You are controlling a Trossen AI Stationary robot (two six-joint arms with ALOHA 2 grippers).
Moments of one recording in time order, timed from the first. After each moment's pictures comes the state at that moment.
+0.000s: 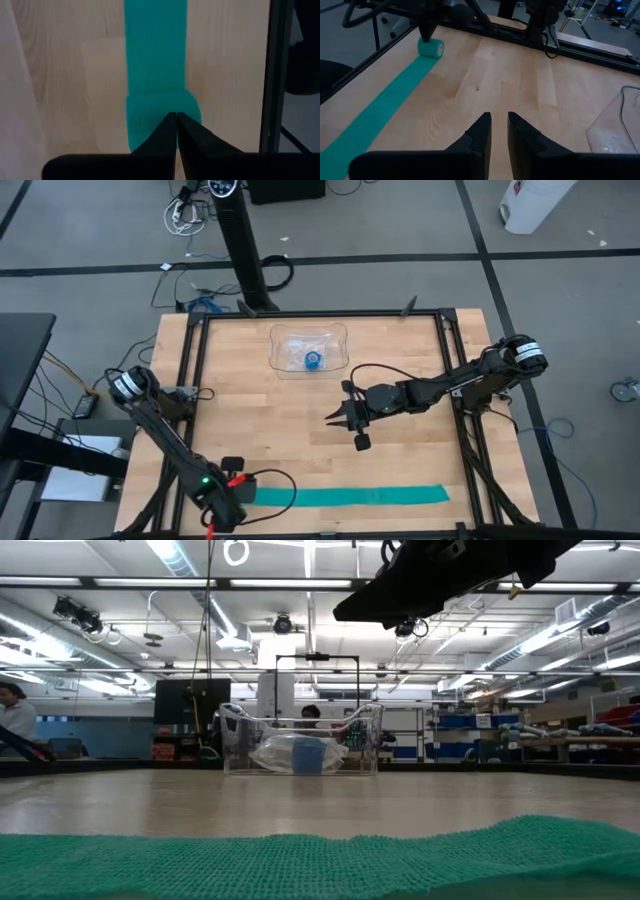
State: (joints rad) left arm -0.90 1.70 1.10 -0.76 -0.03 -0.86; right arm 0.21 1.52 0.83 0.30 0.07 -0.15
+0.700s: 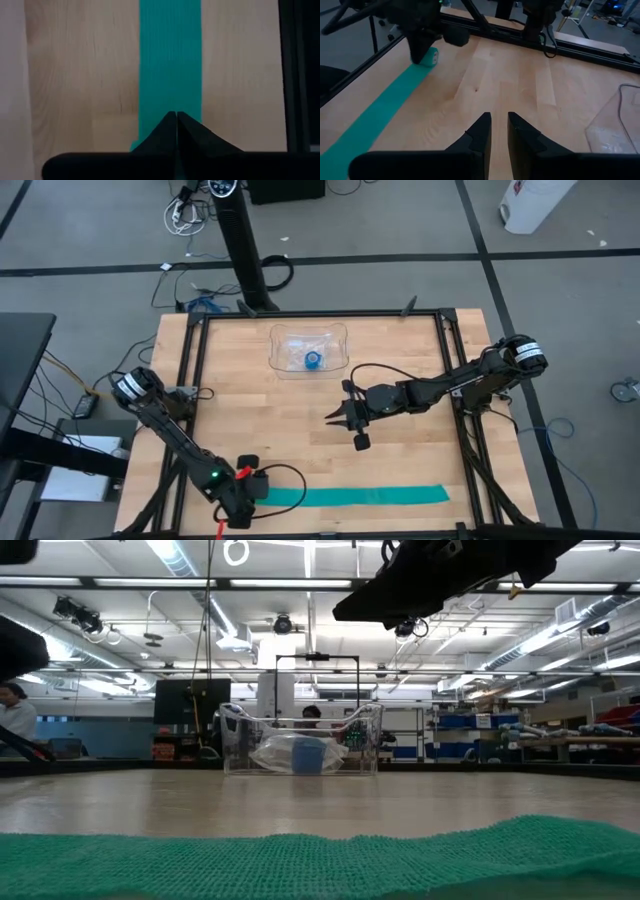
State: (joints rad) left arm -0.85 1.73 0.99 -0.46 -0.18 -0.79; right arm 0.21 1.52 0.83 0.31 0.08 -0.13
